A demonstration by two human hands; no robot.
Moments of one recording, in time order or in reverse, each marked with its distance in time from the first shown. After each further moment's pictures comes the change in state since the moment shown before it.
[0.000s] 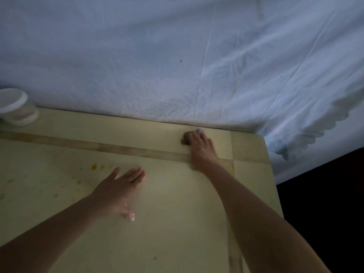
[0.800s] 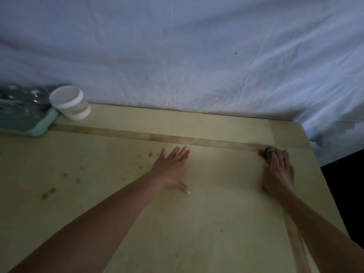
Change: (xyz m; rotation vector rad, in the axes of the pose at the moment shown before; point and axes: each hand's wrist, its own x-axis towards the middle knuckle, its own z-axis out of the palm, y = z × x) left_hand -0.012 -0.043 0.005 -0.189 0.151 0.060; right_hand -0.115 0.001 0.014 0.084 0.113 0.548
